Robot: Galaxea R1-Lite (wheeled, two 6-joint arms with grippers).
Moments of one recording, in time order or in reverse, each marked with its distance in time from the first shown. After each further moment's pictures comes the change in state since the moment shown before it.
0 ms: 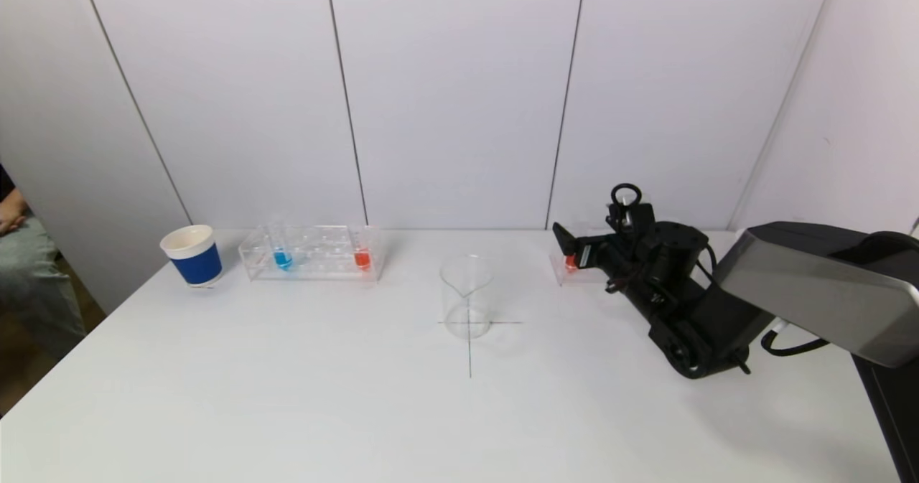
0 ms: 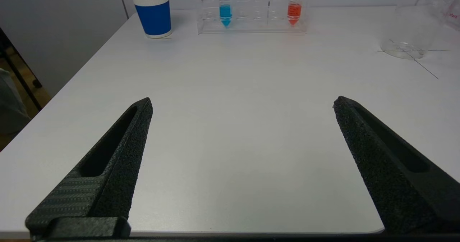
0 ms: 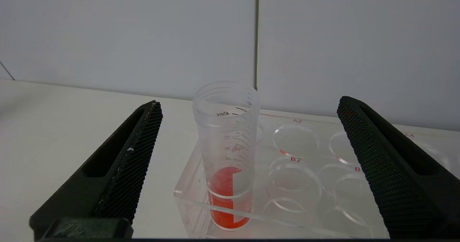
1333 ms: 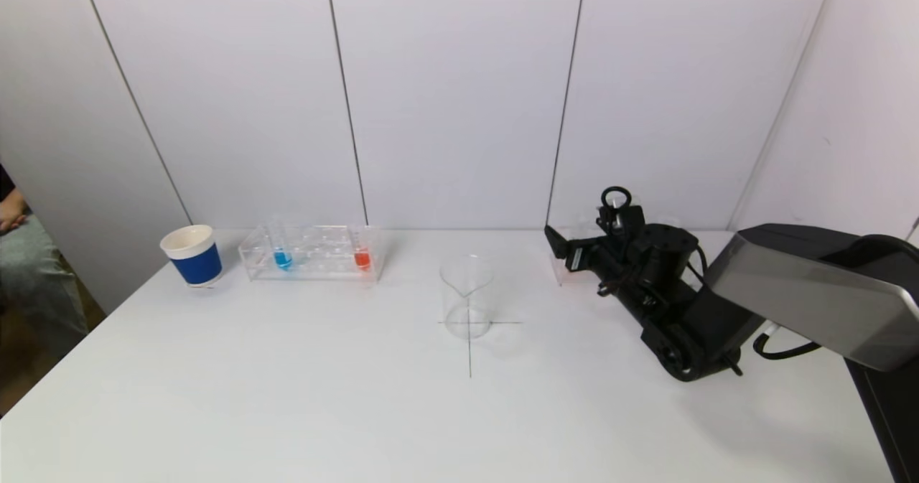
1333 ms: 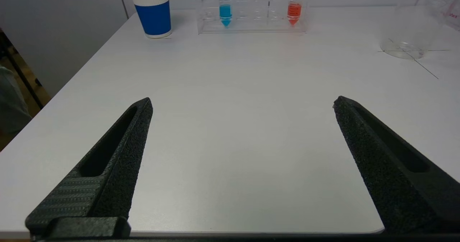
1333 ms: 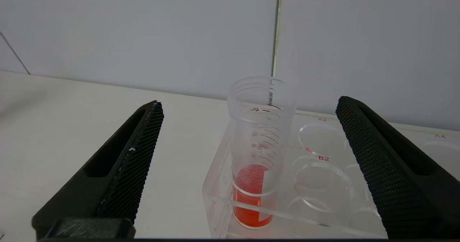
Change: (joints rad) left arm 0.000 0.000 0.000 0.000 0.000 0.000; right arm 0.028 0.007 -0.006 0.003 0.000 -0.001
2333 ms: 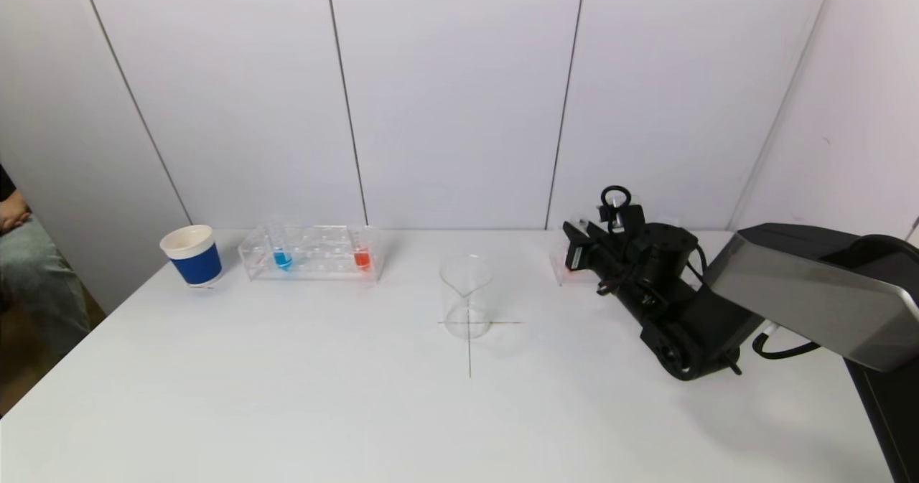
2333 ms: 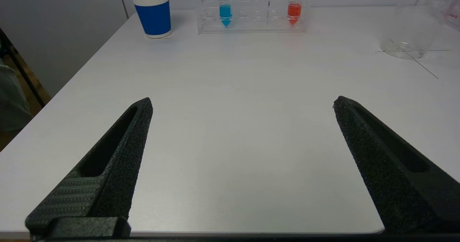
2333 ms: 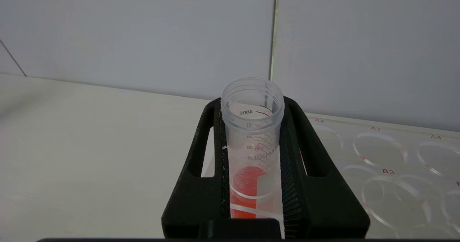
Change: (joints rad) left arm 0.000 0.000 0.000 0.000 0.000 0.000; right arm 0.006 0.000 -0.006 0.004 -0.002 0.000
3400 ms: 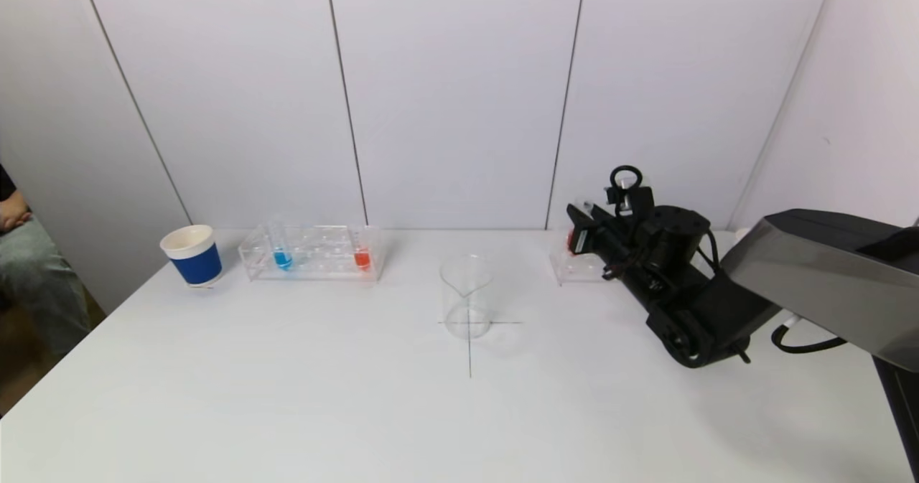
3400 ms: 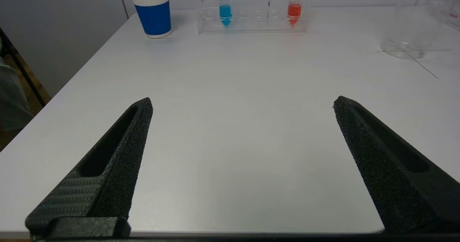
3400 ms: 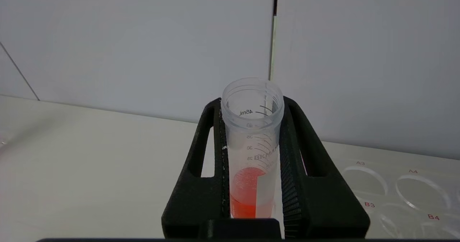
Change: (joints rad) left arm 0.000 0.000 0.000 0.000 0.000 0.000; right arm -0.004 -0.066 -0.013 0.029 -0.004 -0.002
